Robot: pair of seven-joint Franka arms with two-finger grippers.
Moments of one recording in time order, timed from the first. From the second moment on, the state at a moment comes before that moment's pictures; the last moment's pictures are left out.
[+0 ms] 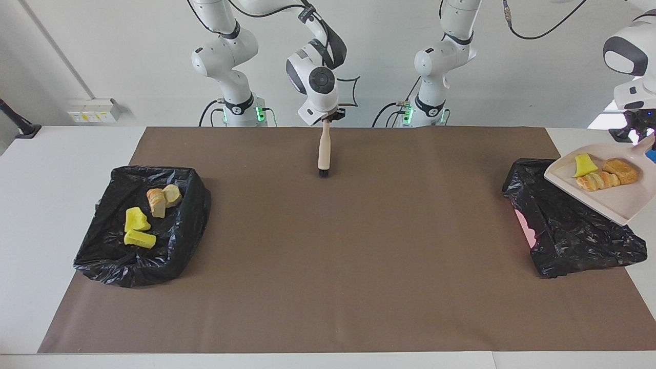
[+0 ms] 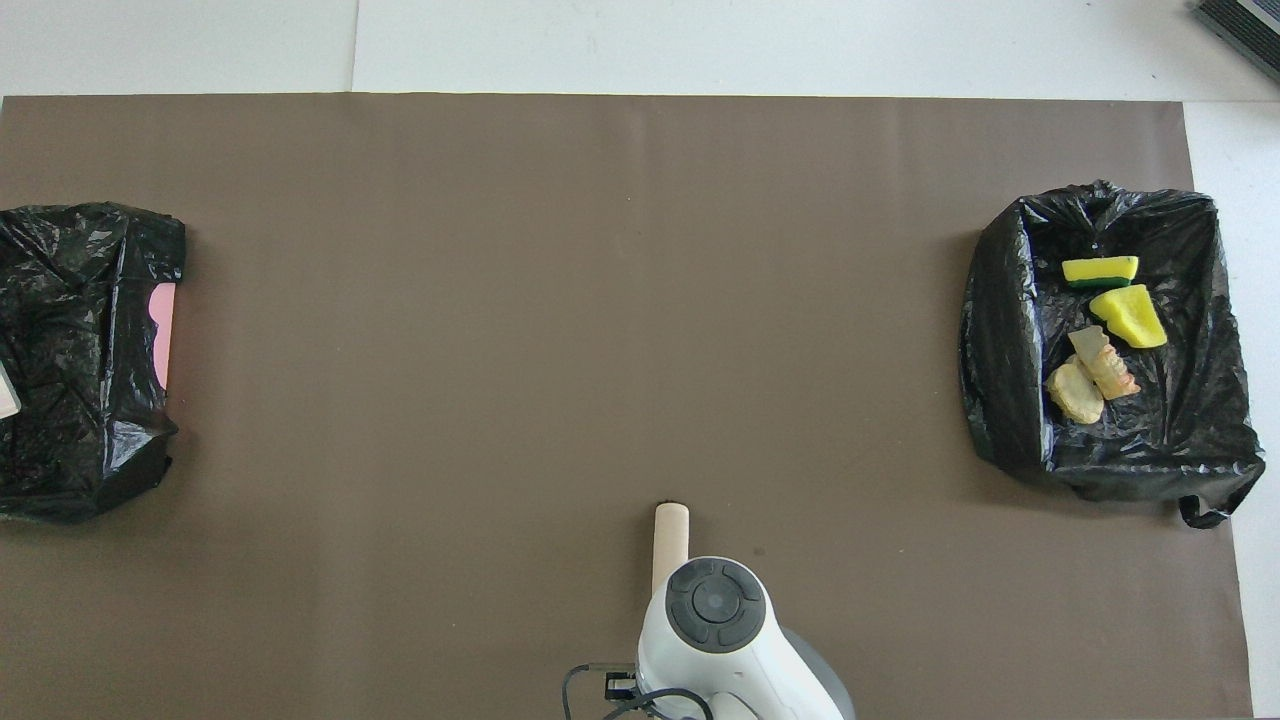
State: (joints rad) left arm 0.42 0.06 0.03 -1.77 0.61 2.13 1.43; right arm 0.72 -0.07 0.12 -2.38 0.45 1.99 0.67
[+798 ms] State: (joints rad) left arm 0.40 0.10 0.02 -1.74 0.90 2.03 1.43; right arm 0.70 -0.06 0.12 -2.39 0.45 2.07 0.53
